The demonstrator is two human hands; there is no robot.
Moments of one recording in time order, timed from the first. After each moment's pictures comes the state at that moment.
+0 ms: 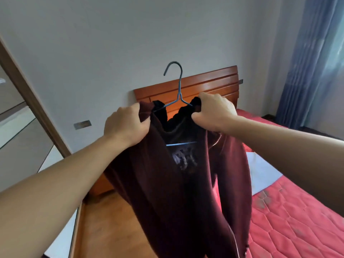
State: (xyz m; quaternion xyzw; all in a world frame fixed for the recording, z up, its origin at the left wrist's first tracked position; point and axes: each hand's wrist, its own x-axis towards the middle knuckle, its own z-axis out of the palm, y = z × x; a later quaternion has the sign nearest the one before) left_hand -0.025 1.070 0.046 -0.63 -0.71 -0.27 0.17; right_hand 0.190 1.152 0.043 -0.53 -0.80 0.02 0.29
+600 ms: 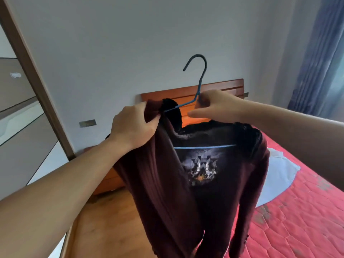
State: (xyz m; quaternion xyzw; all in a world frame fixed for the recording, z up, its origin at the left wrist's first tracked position) left_hand -0.026 1.044 0.057 -0.64 -0.64 -0.39 0.15; right_hand 0.191 1.135 0.096 -0.39 -0.88 0.15 0.23
